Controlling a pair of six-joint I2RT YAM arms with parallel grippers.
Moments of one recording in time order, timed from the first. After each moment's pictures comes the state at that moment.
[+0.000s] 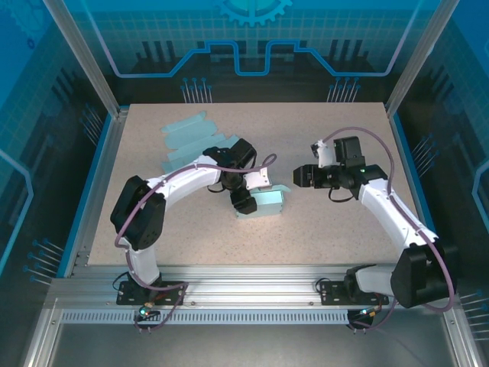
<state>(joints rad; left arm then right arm) -0.63 1.85 1.43 -0.87 0.29 0.57 0.21 1.28 0.99 -0.60 -0.51 0.20</state>
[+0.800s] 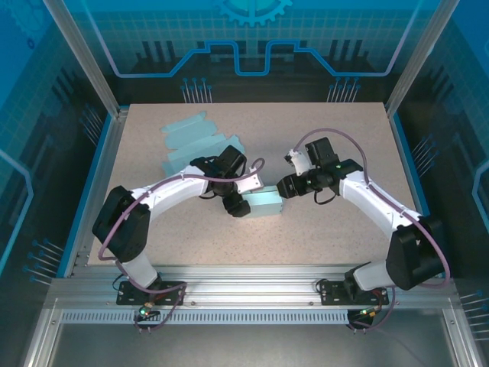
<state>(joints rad) -0.62 1.70 1.23 -0.72 0.21 0.48 0.39 1.41 1.05 -0.66 -0.39 0.05</state>
